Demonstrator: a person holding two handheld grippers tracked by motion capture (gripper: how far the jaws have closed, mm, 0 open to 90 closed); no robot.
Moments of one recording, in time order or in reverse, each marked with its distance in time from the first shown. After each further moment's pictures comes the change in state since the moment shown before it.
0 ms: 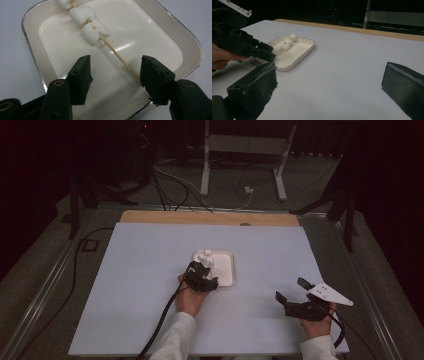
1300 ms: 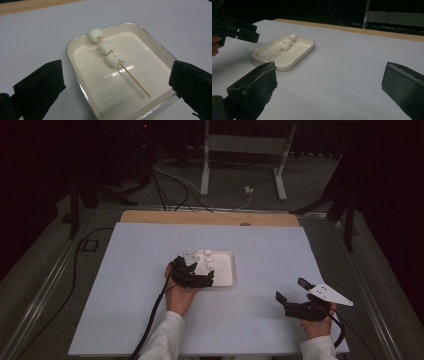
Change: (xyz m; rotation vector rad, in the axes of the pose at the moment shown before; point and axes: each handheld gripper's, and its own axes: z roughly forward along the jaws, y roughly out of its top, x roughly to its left) left arm 0.022 0.000 -0.038 -0.204 0.000 -0.045; right arm 0.000 0.000 0.000 0.000 -0.004 -0.004
